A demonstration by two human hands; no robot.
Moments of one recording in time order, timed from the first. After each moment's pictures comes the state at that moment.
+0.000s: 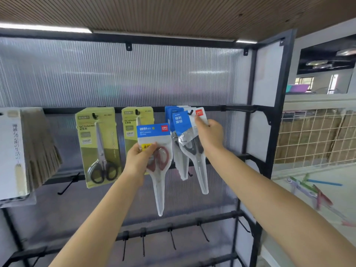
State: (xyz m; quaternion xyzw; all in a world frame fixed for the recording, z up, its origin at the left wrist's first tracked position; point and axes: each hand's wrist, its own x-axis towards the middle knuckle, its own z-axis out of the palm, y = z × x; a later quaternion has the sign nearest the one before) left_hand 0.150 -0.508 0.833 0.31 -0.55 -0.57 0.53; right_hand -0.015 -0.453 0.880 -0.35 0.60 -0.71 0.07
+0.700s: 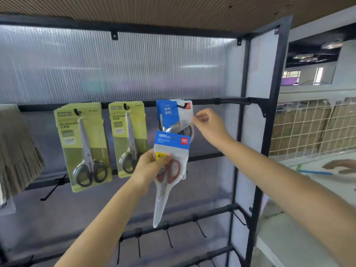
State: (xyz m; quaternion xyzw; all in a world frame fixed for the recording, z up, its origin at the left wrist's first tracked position) left_hand 0.129 -0.505 0.807 0.26 -0.66 -0.56 0.42; right_hand -0.053 -0.453 0.878 -0.49 0.67 -0.56 -0.02
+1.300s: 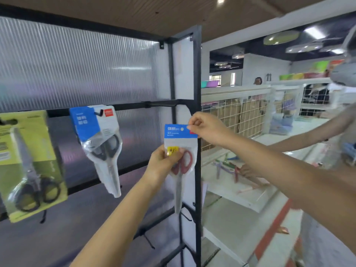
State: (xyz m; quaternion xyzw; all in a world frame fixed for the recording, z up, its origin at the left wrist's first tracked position) left_hand -0.029 -0.421 0.814 0.06 -0.71 -0.63 0.32; right_hand -0.145 -0.314 0.891 -0.48 0.77 -0.40 -0.10
